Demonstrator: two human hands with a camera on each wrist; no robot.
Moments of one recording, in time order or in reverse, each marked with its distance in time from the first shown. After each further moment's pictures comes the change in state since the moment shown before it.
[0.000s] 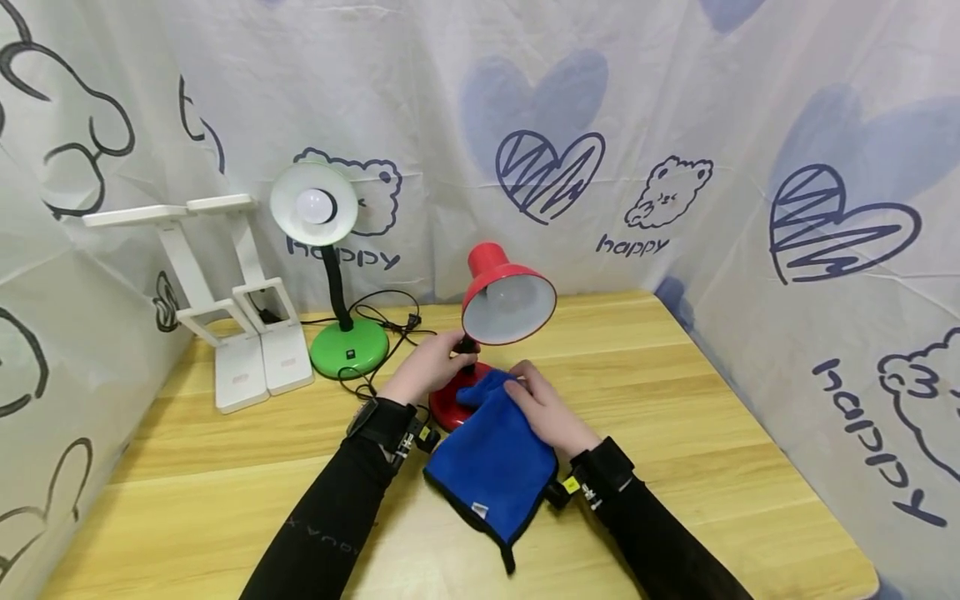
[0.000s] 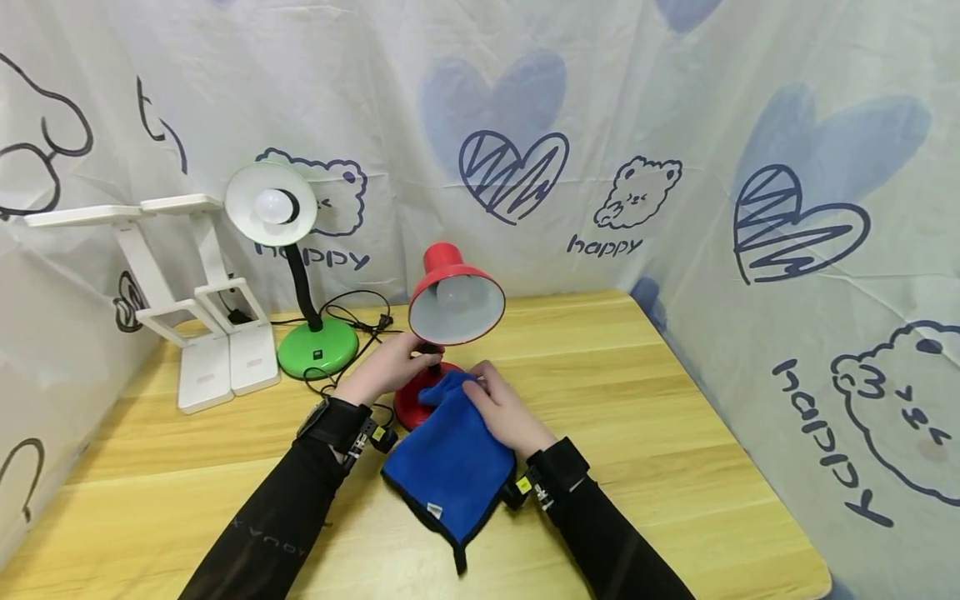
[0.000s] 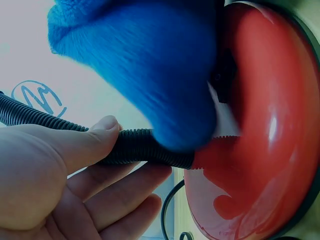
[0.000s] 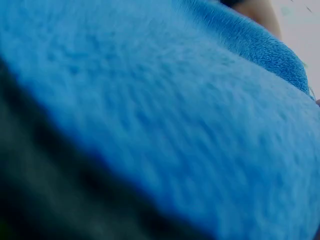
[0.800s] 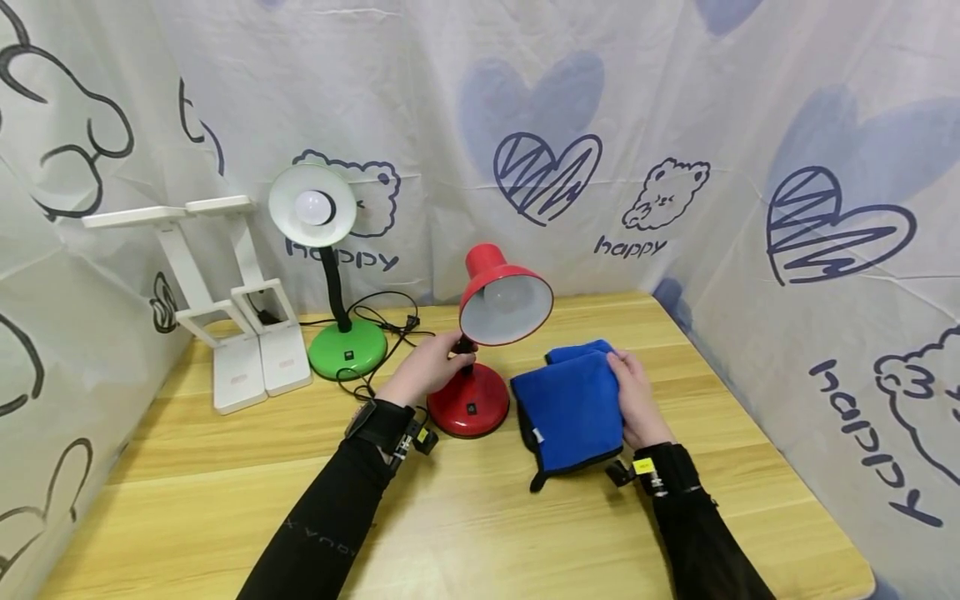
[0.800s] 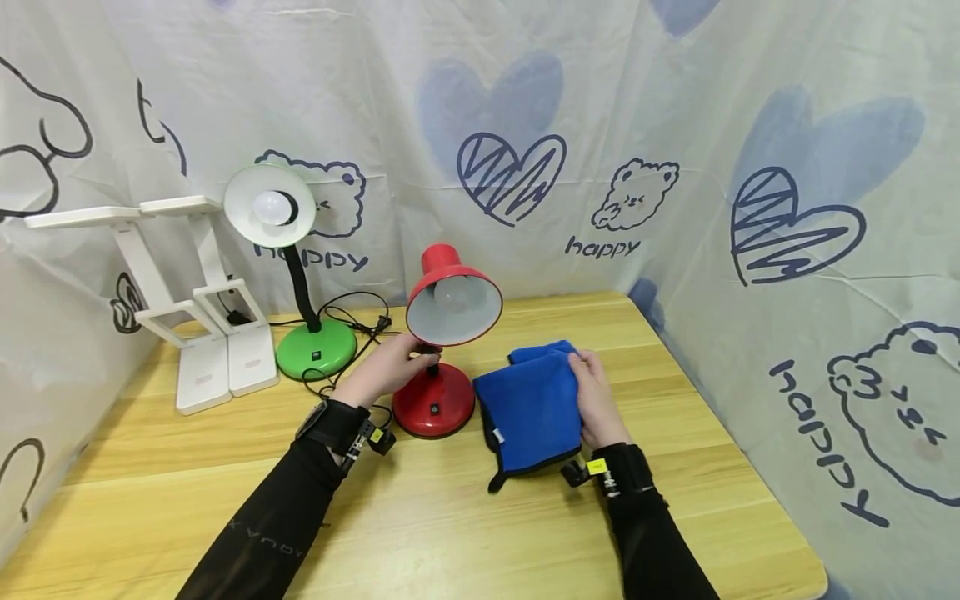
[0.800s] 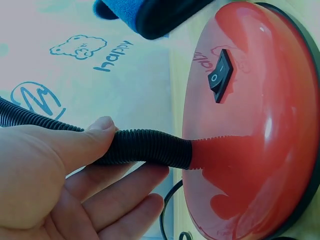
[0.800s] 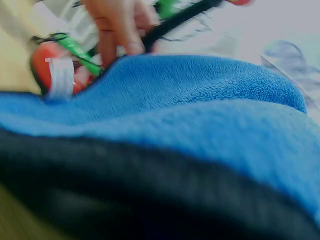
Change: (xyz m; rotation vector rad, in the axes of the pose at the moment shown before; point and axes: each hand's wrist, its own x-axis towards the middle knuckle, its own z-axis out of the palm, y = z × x) left_hand 0.001 0.001 0.001 0.001 0.011 -0.009; right_hand -0.043 0.033 -0.099 0.460 0.464 0.306
